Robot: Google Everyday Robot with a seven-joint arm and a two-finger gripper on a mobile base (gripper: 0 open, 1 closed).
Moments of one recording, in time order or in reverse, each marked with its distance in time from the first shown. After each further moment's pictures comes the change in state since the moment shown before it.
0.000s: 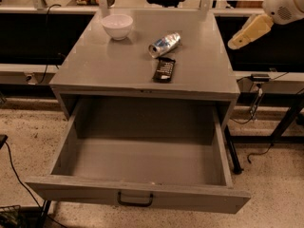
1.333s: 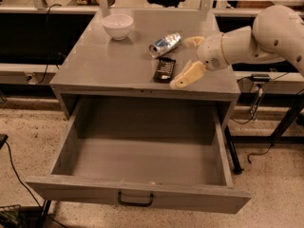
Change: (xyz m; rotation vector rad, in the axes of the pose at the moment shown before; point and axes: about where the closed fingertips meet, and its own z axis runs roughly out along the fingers) arm -0.045 0.160 0.126 -0.381 -0.308 0.053
